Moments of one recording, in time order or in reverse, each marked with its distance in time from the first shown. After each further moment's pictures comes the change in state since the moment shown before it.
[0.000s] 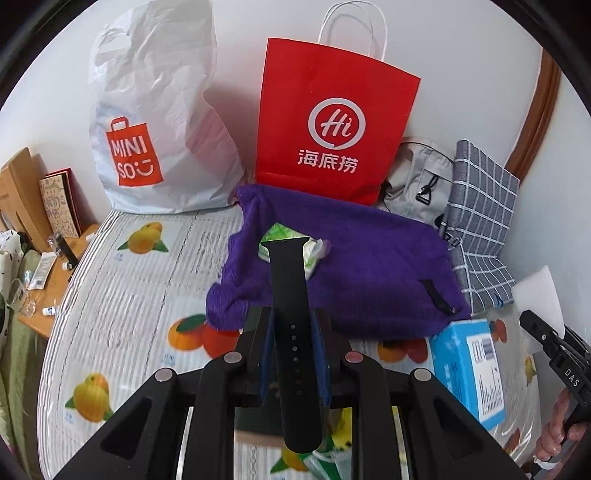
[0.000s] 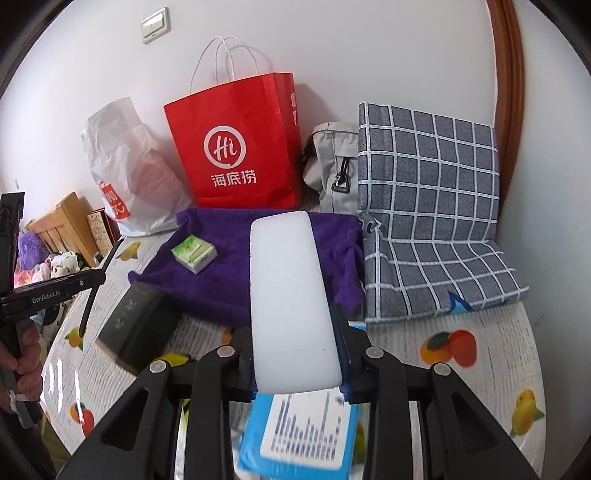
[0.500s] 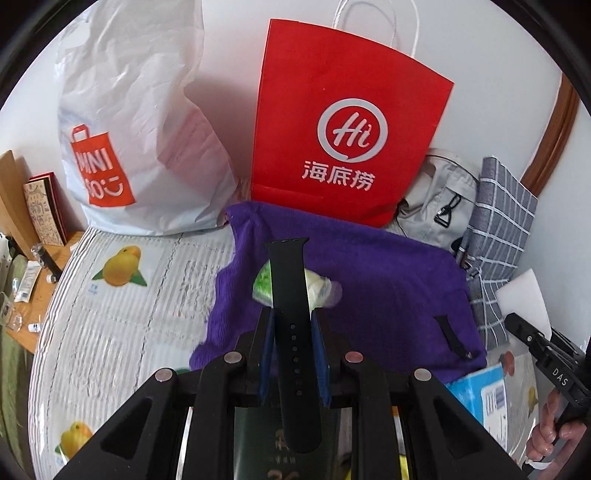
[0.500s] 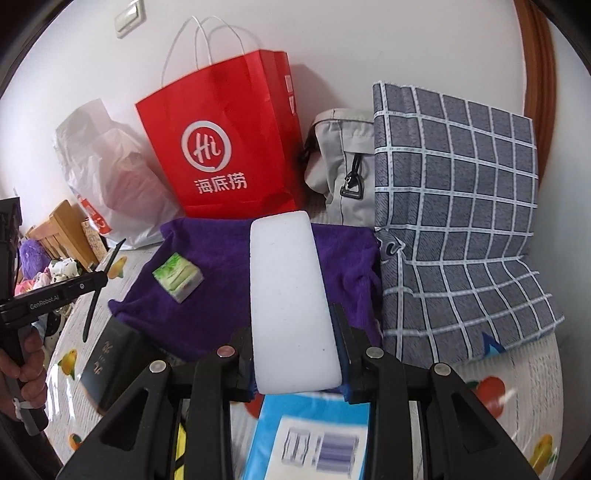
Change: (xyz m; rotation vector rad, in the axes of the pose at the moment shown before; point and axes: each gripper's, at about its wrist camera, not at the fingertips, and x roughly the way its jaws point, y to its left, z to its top) left arm 0.056 0.005 0.047 -0.017 0.012 -0.016; right arm 0.075 -0.009 0.044 0.015 0.054 0.038
